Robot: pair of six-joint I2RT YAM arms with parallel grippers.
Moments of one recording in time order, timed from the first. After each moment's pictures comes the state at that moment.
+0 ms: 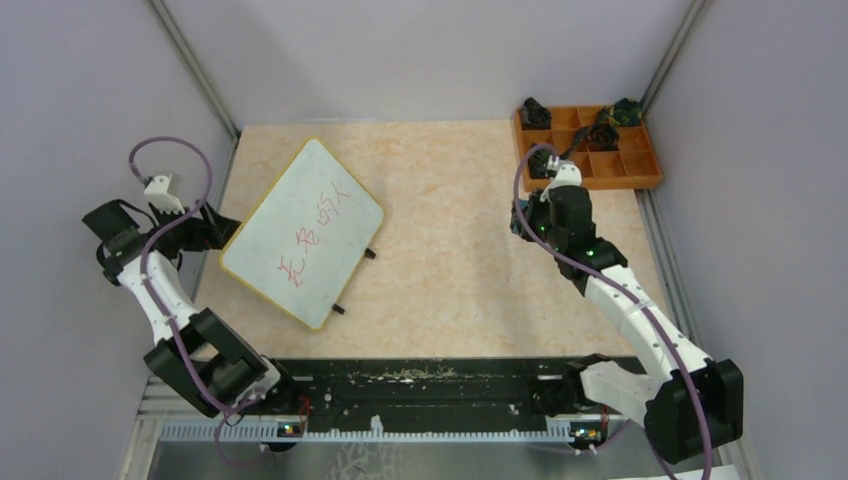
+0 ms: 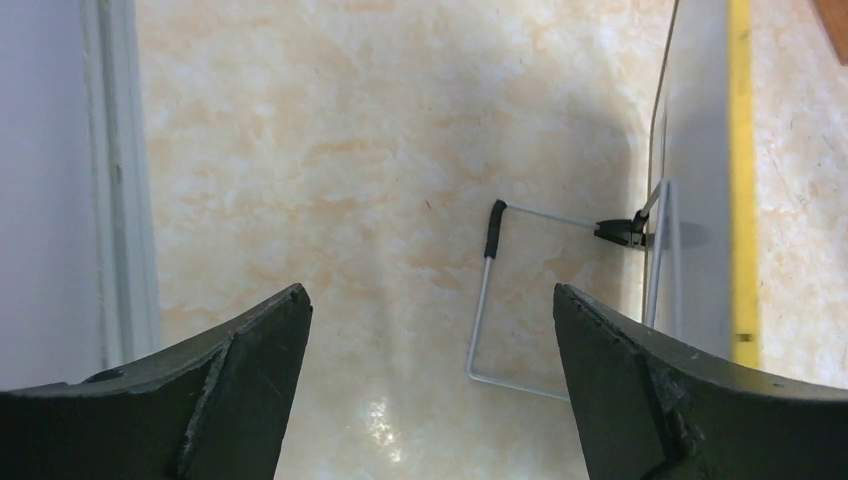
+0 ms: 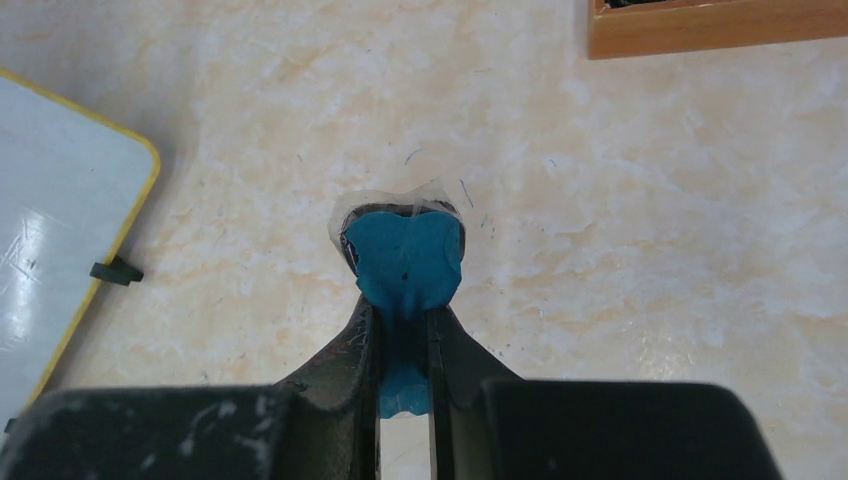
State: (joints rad) left arm 0.77 1.26 1.02 -0.53 0.94 0.41; right arm 0.32 1.05 0.80 -0.23 0.06 0.35
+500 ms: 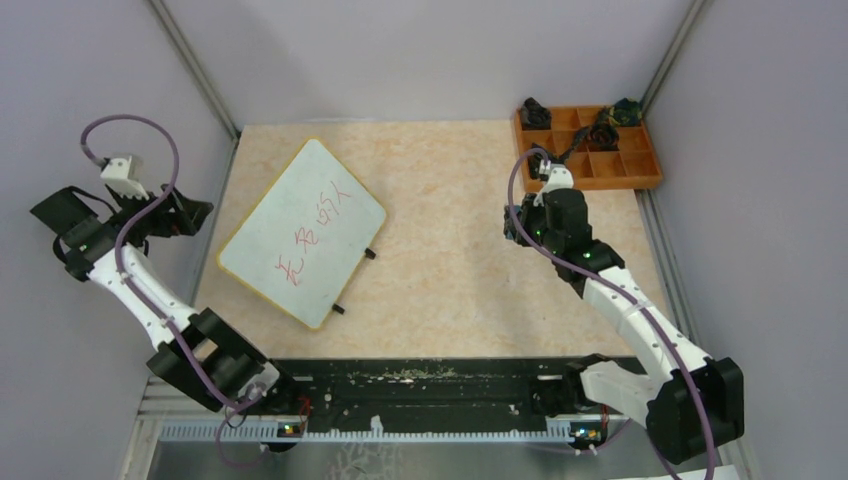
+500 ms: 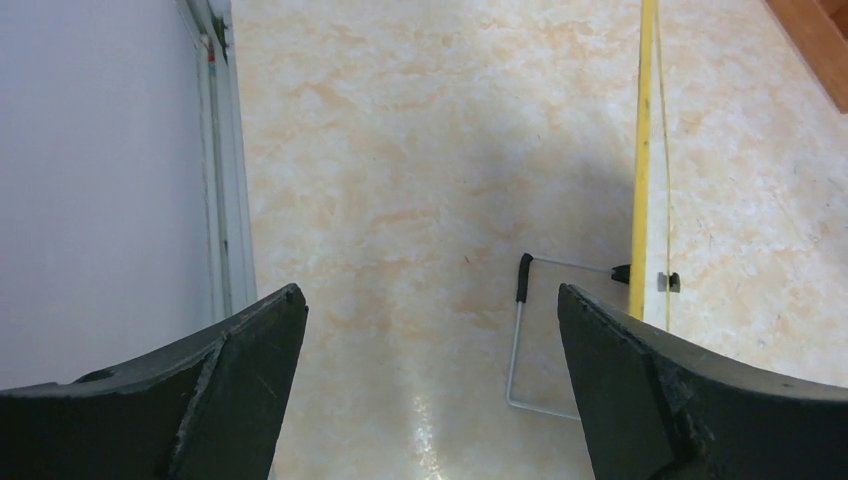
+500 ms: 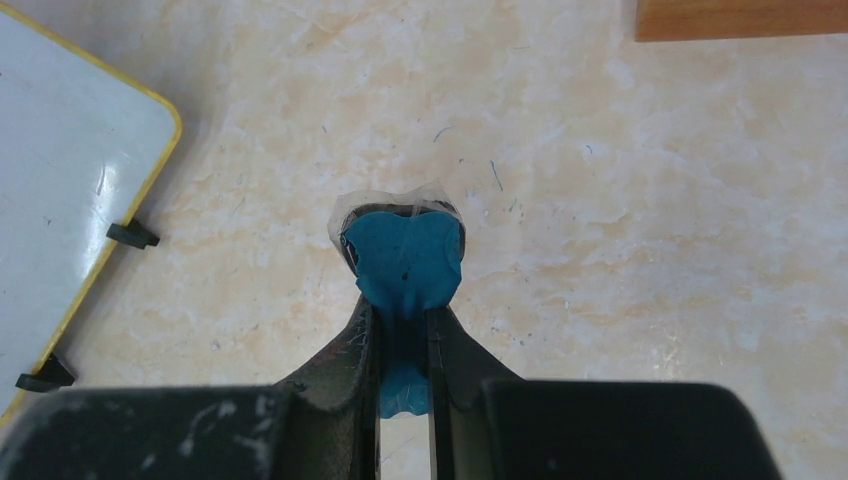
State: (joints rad) left arm 0.87 1.29 1.25 -0.60 1.04 0.45; right arm 0.35 1.05 0.78 -0.23 0.00 0.33
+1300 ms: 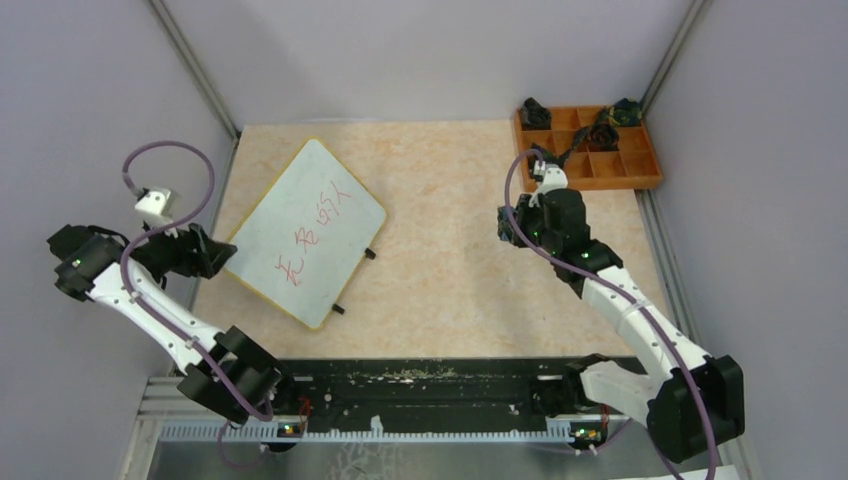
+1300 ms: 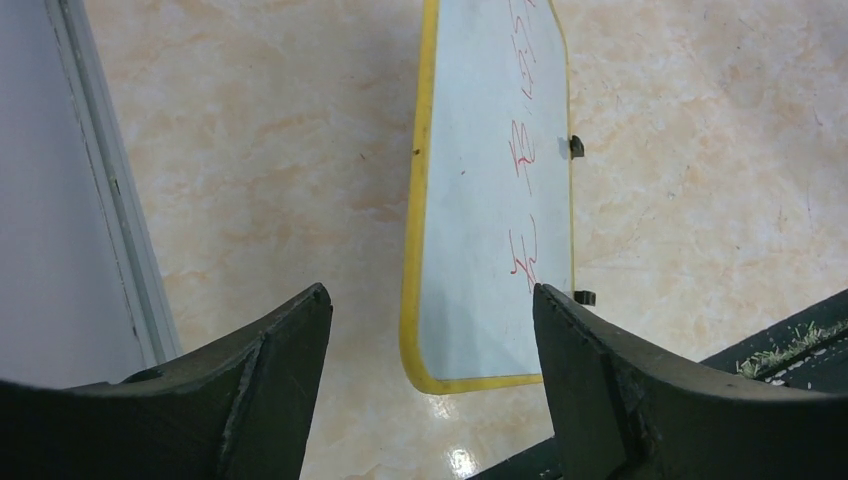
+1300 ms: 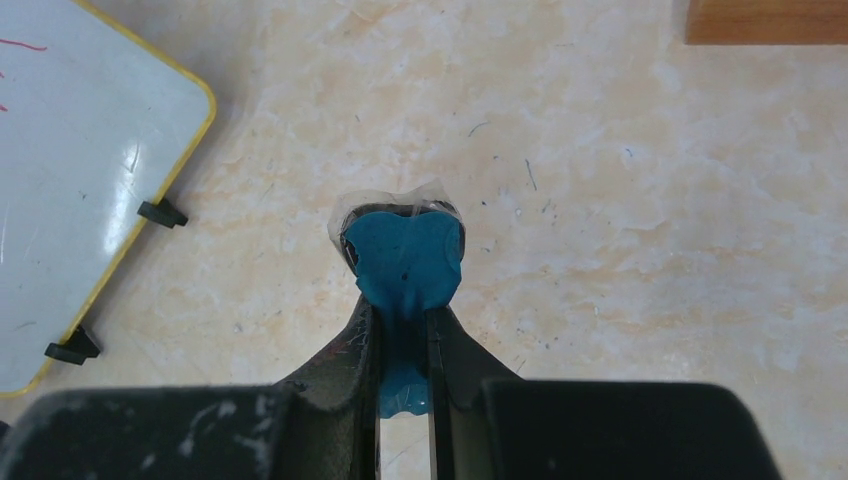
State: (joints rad) left arm 0.96 1.19 1.34 -1.38 1.10 1.09; right arm 0.35 1.05 0.78 -0.22 -0.05 0.32
